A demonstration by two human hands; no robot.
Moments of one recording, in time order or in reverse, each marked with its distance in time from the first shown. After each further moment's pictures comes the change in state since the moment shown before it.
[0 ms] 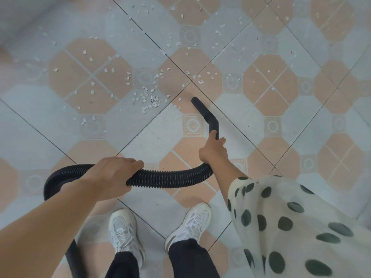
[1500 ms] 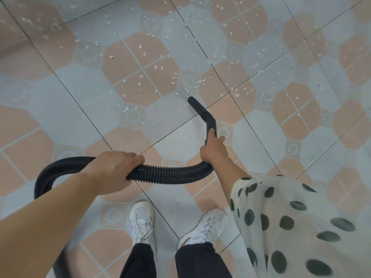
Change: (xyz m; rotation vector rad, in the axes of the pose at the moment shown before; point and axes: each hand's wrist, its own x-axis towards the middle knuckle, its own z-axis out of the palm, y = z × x) left_hand -0.100 -0.103 0.040 -0.152 0.134 -0.057; right_hand -0.061 -0.120 0.058 -0.166 0.034 -0.185
